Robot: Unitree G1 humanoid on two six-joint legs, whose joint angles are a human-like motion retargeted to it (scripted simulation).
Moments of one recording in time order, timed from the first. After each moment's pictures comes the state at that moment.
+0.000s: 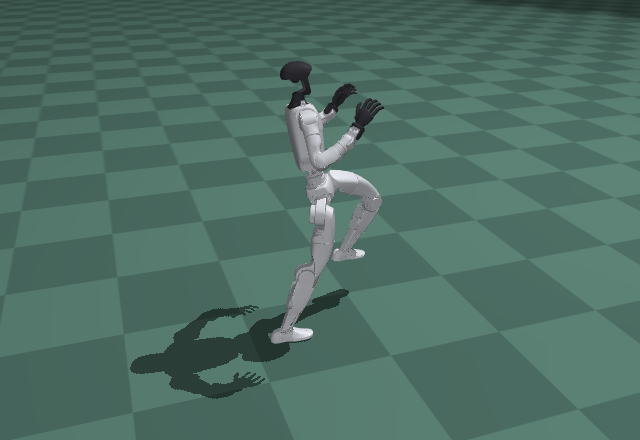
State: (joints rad) left arm 0.06 0.71 0.26 -0.34 -0.12 -0.20 0.34; right arm 0.03 -0.54 -0.06 -0.54 -0.34 -0.16 -0.33; waist 0.38 -0.17 0.19; left_leg -0.58 0.58 0.29 1.53 -0.34 -0.12; right_leg 0.49 -0.22 0.30 0.17 -0.42 0.08
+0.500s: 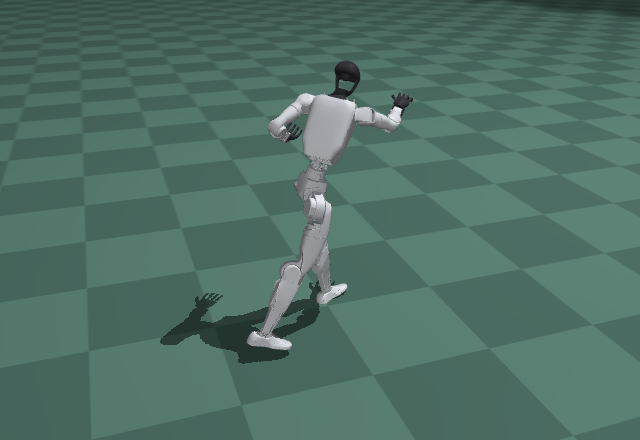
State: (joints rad) left arm 0.46 0.41 0.12 -0.48 -1.73 -0.19 -0.27; right arm -1.59 -0.87 0.75 0.73 -0.27 0.13 -0.46; waist 0.88 -0.11 0.42; left_leg -0.44 0.06 0.48 -0.05 0.08 -0.18; right_leg 0.16 -0.27 -0.13 0.08 -0.24 0.16
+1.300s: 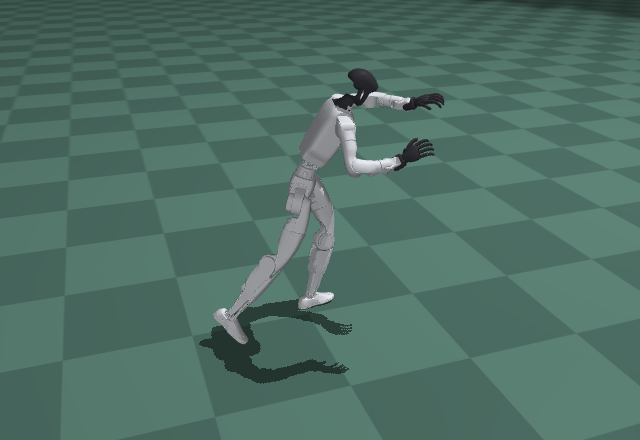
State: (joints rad) left arm -1.96 0.82 -1.29 0.64 0.26 -0.05 0.50; right arm -0.51 -0.88 0.05 -0.11 -0.17 -0.08 -0.75; waist 0.27 0.03 0.27; left_leg -0.53 0.19 0.62 0.59 -0.37 0.04; right_leg 0.09 -0.39 -0.24 0.26 0.03 0.19
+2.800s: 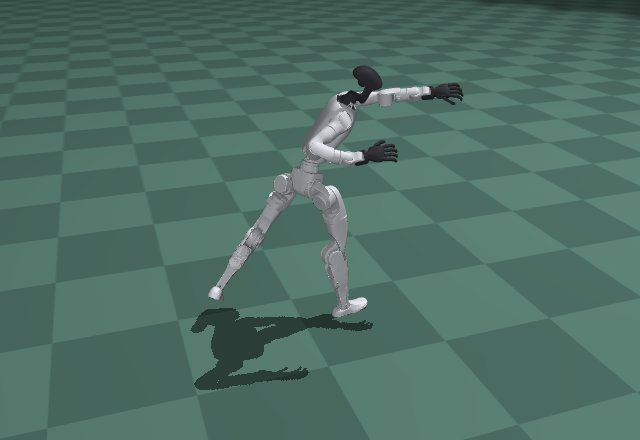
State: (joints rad) left arm -2.21 0.60 -1.40 1.40 0.65 -0.03 0.09; right arm 0.37 -0.78 -0.34 -0.65 -0.03 -0.28 -0.38; waist -0.86 0.21 0.38; left_leg 0.24 0.35 0.47 0.21 0.16 -0.25; right_leg -0.39 -0.18 -0.26 -0.04 0.01 0.15
